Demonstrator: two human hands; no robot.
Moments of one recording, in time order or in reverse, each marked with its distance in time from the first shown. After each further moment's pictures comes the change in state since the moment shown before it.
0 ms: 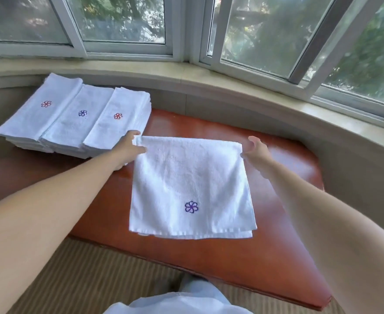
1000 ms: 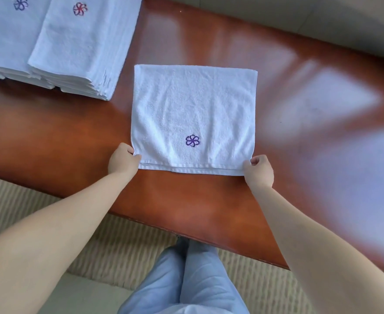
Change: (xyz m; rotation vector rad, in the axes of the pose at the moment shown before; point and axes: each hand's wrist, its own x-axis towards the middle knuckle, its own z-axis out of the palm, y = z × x) left_hand 0.029 -0.226 0.146 0.418 0.116 -0.405; right_hand 0.021 0.209 0.221 -0.091 0.006 0.364
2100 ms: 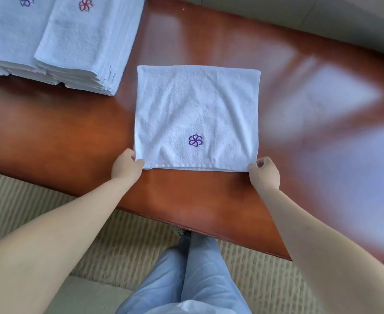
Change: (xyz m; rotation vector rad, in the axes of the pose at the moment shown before) left_hand -0.015 -0.034 0.009 -0.004 -0.025 0.063; right_hand -0.028 0.013 -0.005 -0.019 -0.002 -0.014
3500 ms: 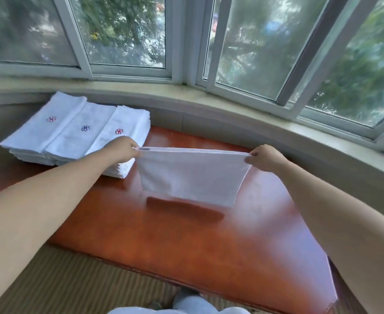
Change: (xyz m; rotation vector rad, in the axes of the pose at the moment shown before) left_hand -0.096 0.172 -0.290 0.095 0.001 0.485; right_hand -0.097 -0.186 -0.309 -0.489 0.052 -0.551
